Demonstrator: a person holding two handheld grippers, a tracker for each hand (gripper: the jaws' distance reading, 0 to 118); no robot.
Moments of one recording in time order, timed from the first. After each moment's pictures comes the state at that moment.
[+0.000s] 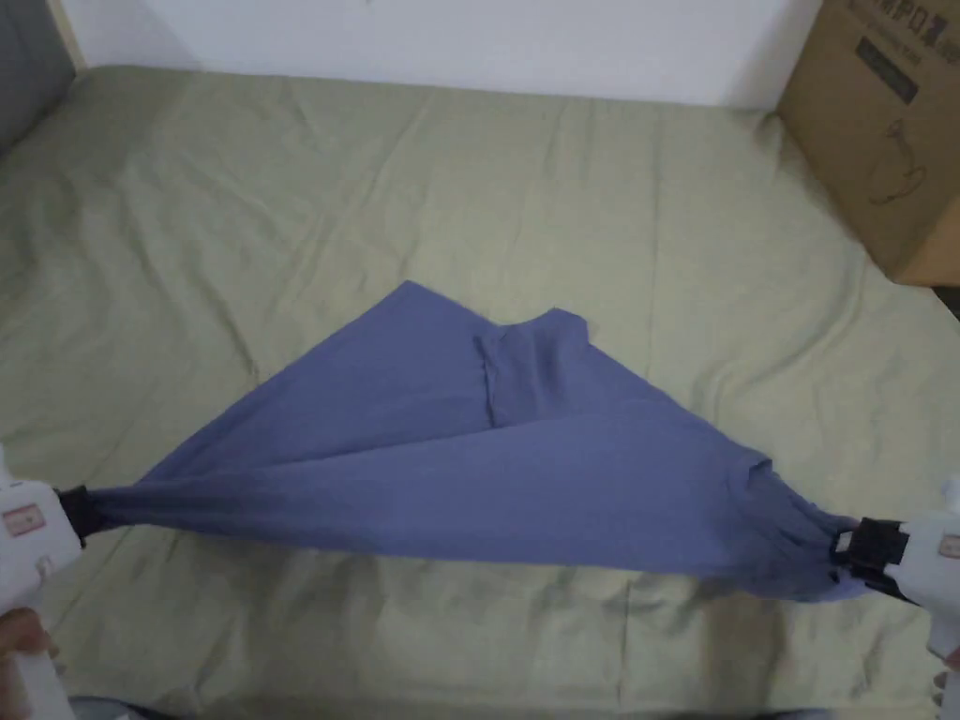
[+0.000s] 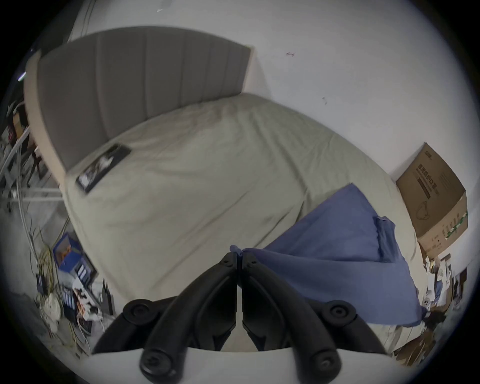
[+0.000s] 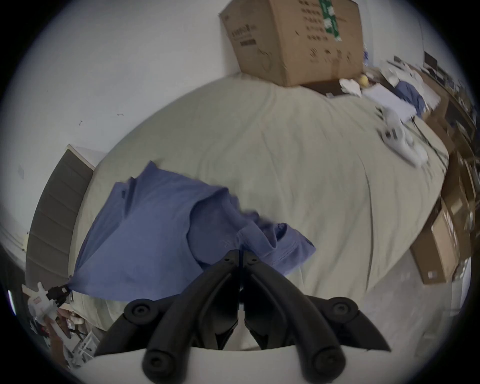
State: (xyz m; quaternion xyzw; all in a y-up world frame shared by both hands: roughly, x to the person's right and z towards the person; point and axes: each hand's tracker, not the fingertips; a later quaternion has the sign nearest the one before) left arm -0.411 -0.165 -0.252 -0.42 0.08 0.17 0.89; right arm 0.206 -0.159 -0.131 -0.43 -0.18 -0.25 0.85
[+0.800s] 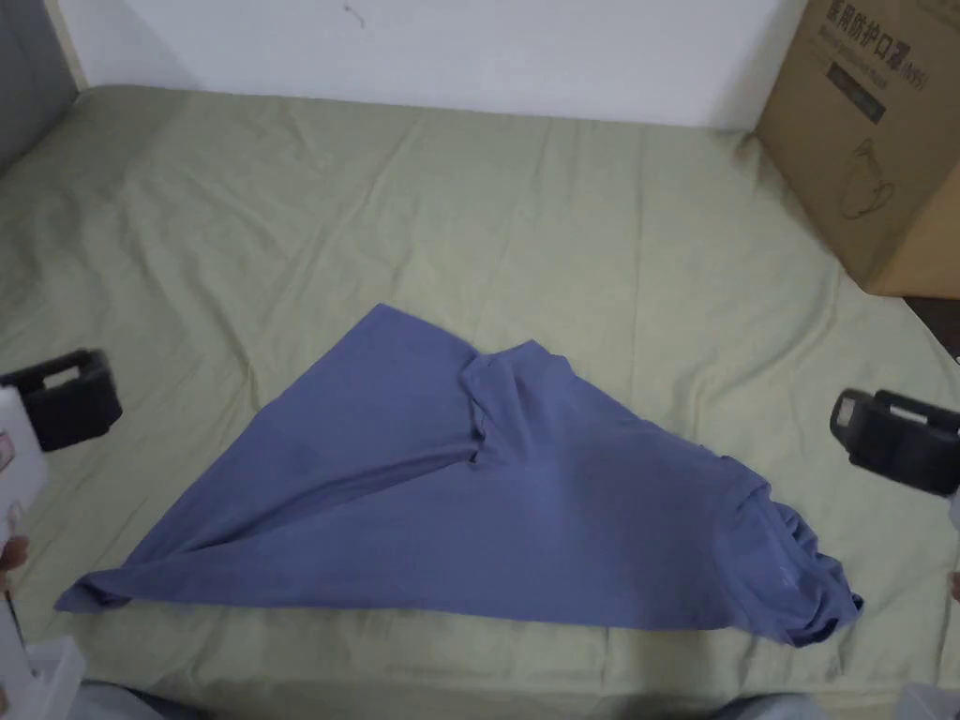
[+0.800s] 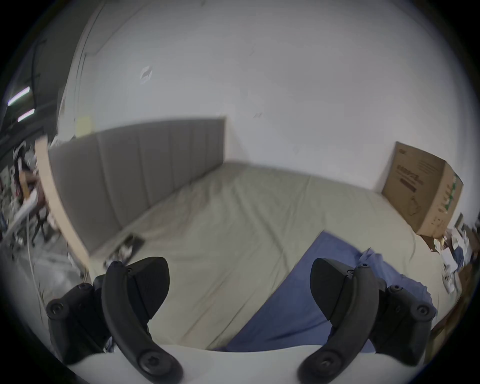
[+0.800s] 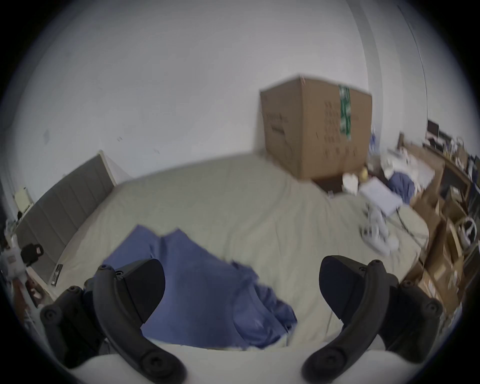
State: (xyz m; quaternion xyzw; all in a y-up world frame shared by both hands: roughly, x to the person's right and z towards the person) left arm -0.382 -0.053 -0.227 -0.19 0.02 0.03 0.98; right arm 0.149 -0.031 -0.087 -0.21 -0.16 -0.08 0.96
